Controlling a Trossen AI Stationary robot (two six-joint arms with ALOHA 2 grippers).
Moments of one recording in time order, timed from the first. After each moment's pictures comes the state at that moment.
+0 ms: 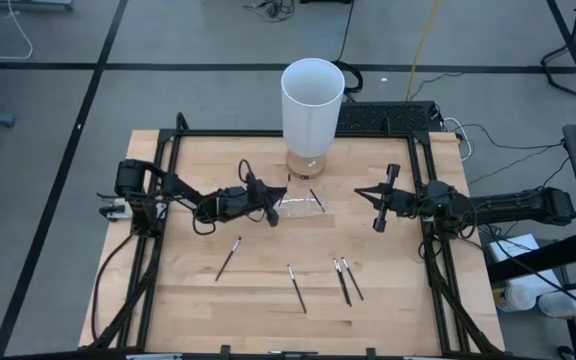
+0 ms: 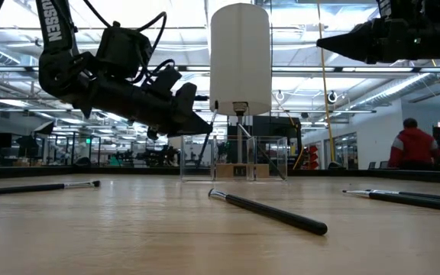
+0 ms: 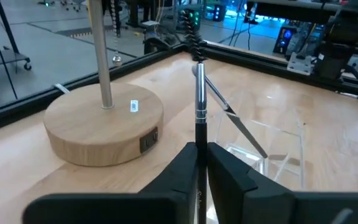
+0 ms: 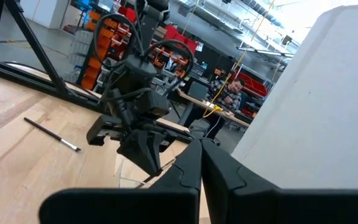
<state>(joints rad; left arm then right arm) 0.09 1.83 0.54 1.09 -0.36 -0.19 -0.06 0.63 0.17 0.59 0.13 -0.46</state>
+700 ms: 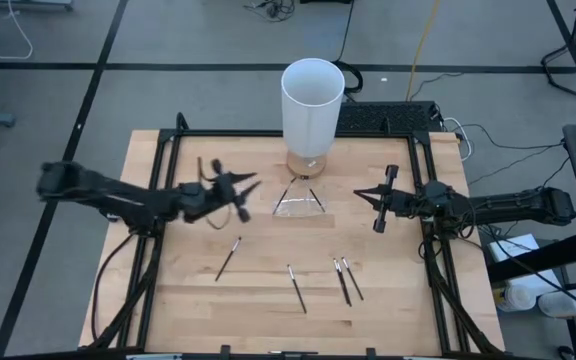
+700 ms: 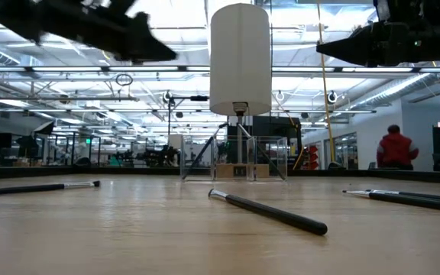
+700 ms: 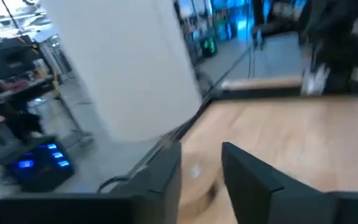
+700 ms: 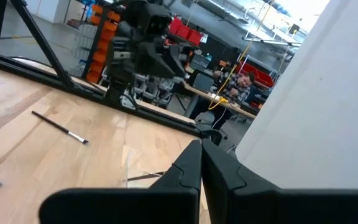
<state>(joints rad) -0.06 1.13 0.48 0.58 -0.60 0.24 -0.06 0.63 0.17 0.55 0.13 -0.43</state>
